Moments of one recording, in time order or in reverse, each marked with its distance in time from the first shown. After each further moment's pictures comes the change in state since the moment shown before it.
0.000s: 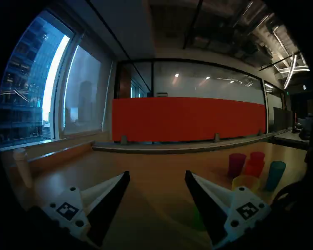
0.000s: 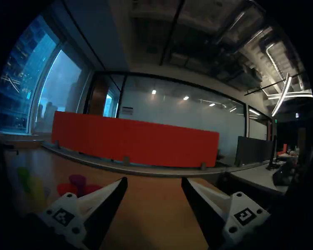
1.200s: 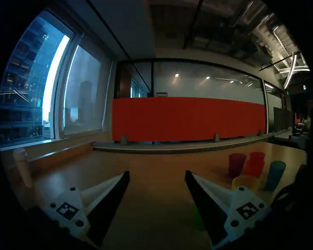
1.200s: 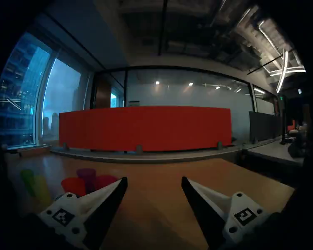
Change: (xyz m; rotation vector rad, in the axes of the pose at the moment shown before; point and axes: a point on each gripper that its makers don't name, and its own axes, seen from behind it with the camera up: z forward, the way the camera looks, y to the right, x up) left arm 0.000 0.000 0.000 0.000 0.000 0.001; right arm -0.070 -0.035 0.030 0.082 -0.061 0.136
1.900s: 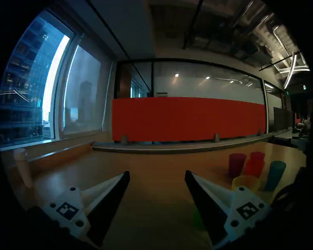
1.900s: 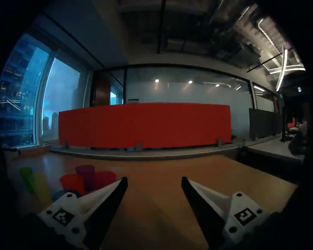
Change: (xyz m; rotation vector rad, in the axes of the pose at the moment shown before) left arm 0.000 0.000 0.000 0.000 0.000 0.000; right arm -0.011 0.004 0.001 0.000 -0.014 0.012
